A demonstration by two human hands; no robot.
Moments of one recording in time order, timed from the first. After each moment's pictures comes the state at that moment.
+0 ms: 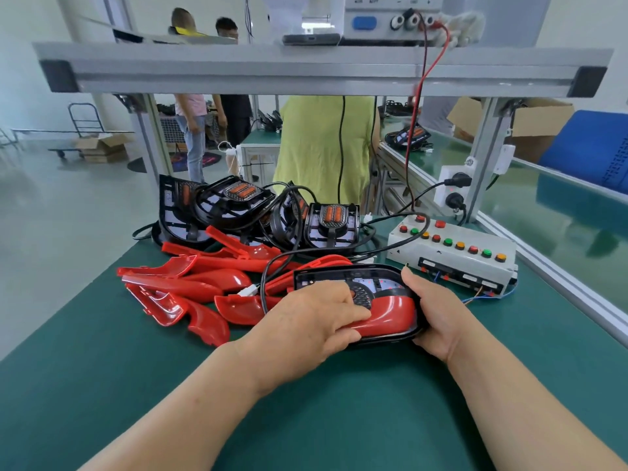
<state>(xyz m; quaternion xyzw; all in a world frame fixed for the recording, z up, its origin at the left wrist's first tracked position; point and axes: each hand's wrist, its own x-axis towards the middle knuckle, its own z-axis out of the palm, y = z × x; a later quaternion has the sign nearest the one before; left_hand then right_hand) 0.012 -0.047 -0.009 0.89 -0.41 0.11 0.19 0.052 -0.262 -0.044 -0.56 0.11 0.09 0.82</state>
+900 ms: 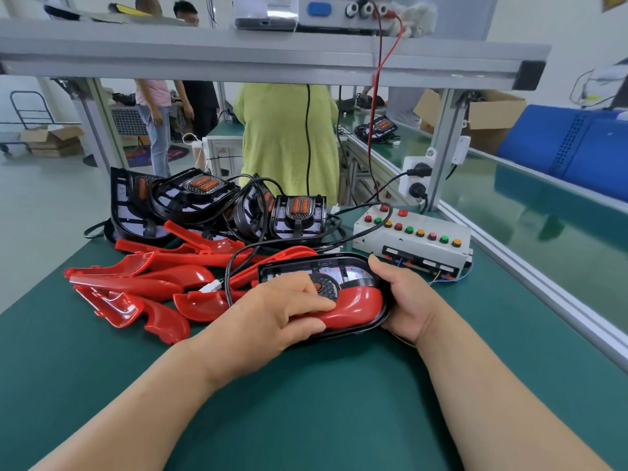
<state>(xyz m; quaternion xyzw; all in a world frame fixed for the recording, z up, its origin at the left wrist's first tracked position) 0.018 -0.045 -0.020 0.86 -0.39 0.06 0.33 0.046 -0.273 -0.039 -0.55 0.08 0.13 0.82</state>
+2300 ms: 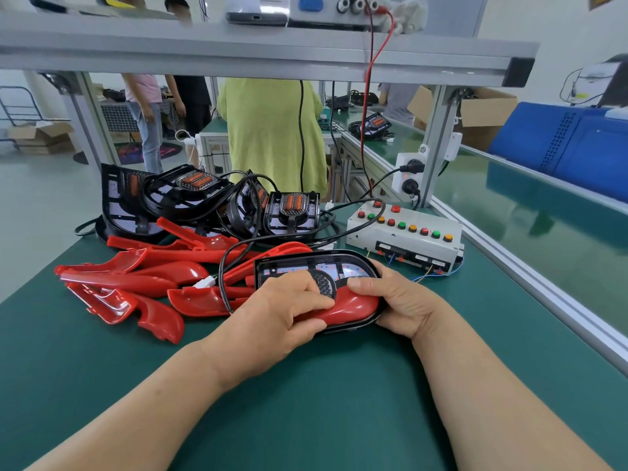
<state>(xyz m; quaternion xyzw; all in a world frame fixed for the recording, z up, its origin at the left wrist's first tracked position) 0.011 -0.059 -0.026 0.85 -0.41 0.12 0.31 0.045 -0.281 -0.046 -0.56 -0.06 0.18 0.81</state>
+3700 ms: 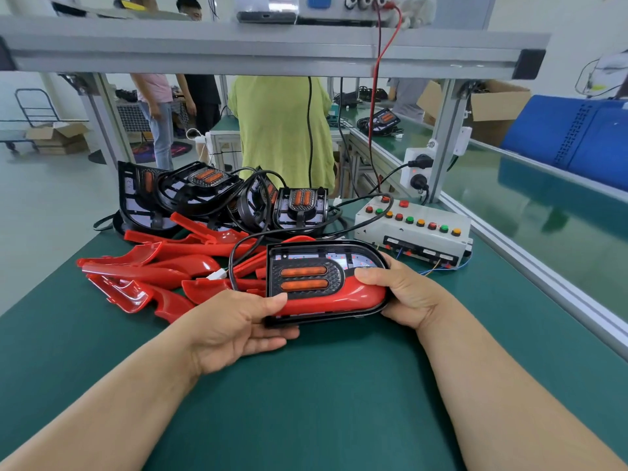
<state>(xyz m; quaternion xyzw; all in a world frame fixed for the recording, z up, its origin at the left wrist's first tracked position) 0.007 -0.024 -0.025 0.63 0.05 -0.29 0.72 0.046 -0.278 -0.047 -0.54 -0.03 0.17 0.82</state>
